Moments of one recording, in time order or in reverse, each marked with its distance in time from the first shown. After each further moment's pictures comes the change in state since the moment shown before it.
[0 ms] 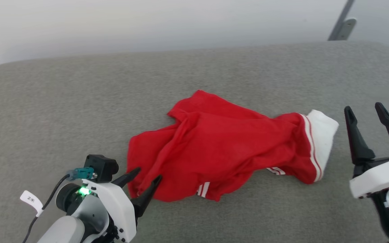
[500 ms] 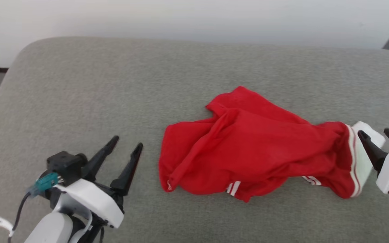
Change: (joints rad) left arm 0.016 -0.014 0.109 0.000 0.087 -0.034 -0.346; right arm -0.087 -0.170 -0.016 0.192 0.171 0.000 0.435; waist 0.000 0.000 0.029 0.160
